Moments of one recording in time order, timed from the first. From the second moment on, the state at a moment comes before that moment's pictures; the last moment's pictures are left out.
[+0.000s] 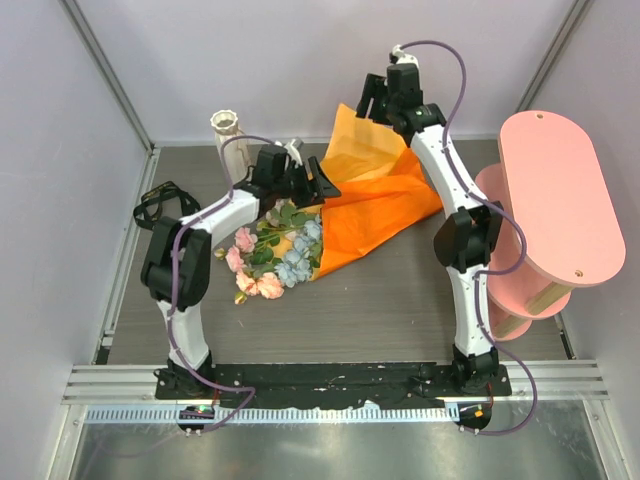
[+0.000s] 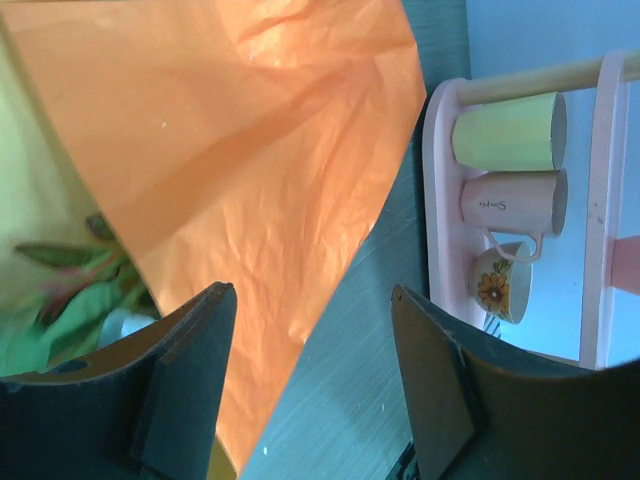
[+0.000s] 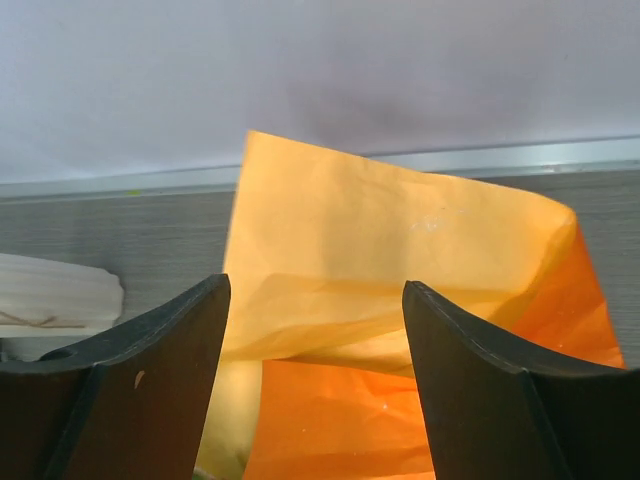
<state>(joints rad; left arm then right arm) -0.43 1.87 1.35 -0.01 0.47 -0.74 0.31 2.30 2.43 -0.57 0.09 0.37</state>
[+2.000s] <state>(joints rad) -0.33 2.46 1.80 0.39 0.72 -1.09 0.36 1.42 1.65 -0.42 -0.18 0.33</state>
